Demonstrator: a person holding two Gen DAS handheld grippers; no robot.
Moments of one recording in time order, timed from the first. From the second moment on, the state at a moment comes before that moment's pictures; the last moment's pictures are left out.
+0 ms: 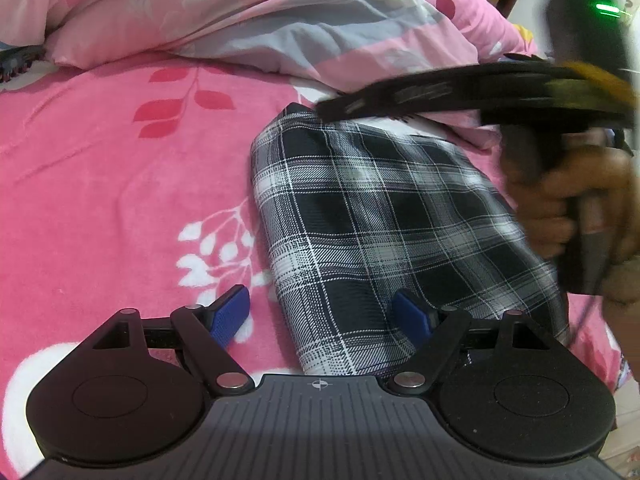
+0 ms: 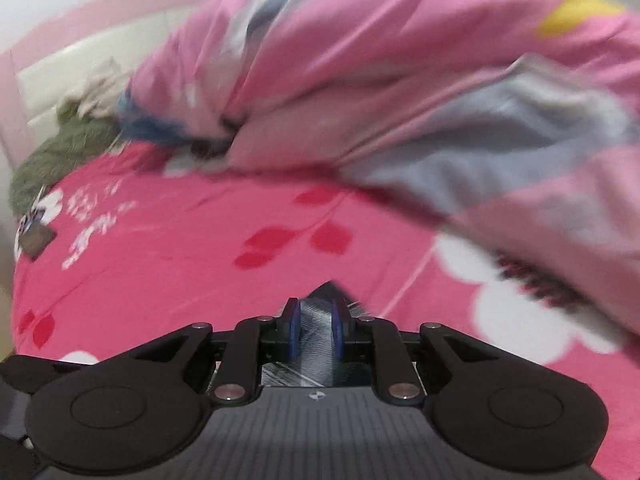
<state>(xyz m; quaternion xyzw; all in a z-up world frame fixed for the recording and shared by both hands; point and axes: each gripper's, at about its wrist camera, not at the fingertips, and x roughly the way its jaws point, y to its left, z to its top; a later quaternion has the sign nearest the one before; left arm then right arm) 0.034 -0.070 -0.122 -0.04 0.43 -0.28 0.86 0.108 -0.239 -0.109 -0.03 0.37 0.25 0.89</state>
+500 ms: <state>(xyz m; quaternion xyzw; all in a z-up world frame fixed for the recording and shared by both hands) 0.033 -0.067 -0.122 -0.05 0.42 -0.28 0.86 0.085 -0.288 -0.097 0.04 0.36 0.13 0.92</state>
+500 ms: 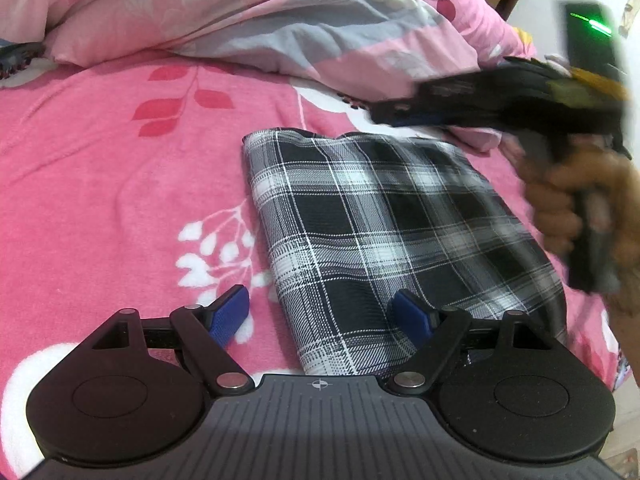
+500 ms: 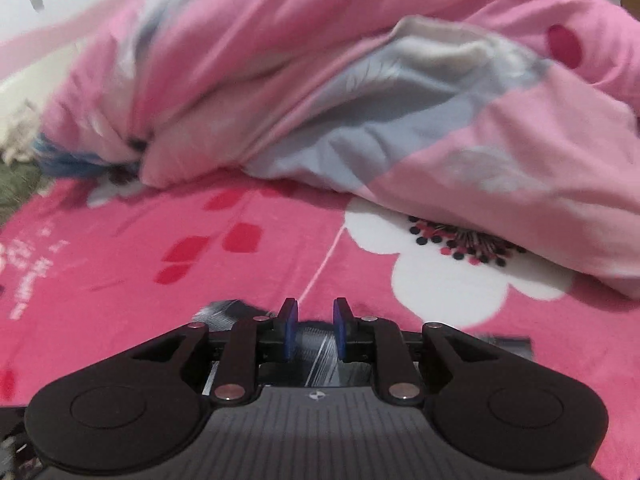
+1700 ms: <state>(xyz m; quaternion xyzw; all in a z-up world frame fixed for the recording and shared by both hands) 0.005 -0.098 -0.114 0.02 0.41 -0.22 0.89 -0.111 -0.328 -0.116 0.07 0.28 0.10 0.95</state>
